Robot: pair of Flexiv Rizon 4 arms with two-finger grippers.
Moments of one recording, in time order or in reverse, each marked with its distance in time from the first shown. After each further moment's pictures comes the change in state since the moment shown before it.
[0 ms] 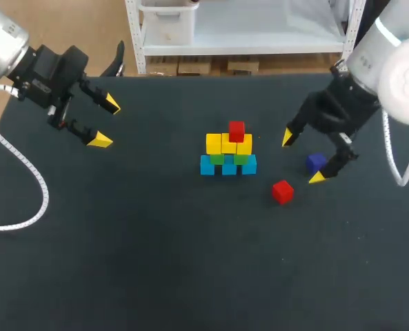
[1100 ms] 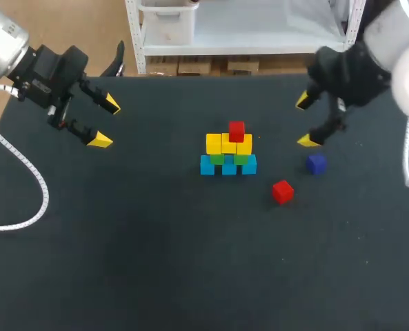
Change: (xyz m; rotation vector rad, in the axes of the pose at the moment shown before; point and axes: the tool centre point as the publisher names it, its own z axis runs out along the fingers) left arm 0.000 0.000 0.000 0.000 0.000 0.000; right arm 0.015 -0.047 -0.050 0.248 -0.046 0.517
